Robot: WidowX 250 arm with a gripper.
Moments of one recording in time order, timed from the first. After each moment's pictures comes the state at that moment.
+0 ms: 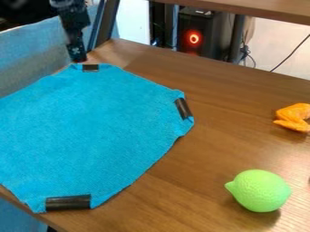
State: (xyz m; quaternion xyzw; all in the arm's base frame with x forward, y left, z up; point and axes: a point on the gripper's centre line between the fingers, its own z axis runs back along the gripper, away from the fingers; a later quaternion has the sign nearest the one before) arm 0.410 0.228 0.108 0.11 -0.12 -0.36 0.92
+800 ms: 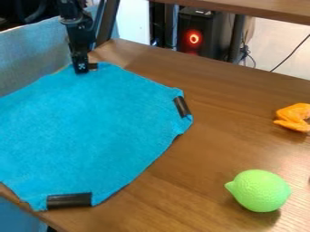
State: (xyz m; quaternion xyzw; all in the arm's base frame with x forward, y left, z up) arm 0.414 0.232 0.080 0.13 -0.09 -0.34 0.93
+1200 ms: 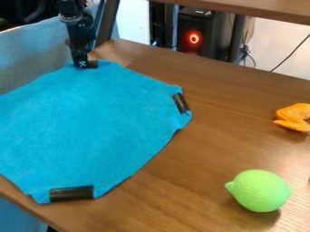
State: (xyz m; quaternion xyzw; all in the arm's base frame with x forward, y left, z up) arm 0.418 0.233 0.082 0.13 -0.10 -0.33 0.93
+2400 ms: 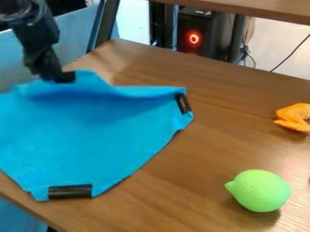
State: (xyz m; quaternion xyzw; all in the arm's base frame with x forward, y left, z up) arm 0.278 0.155 0.136 0.08 -0.15 -0.43 0.89
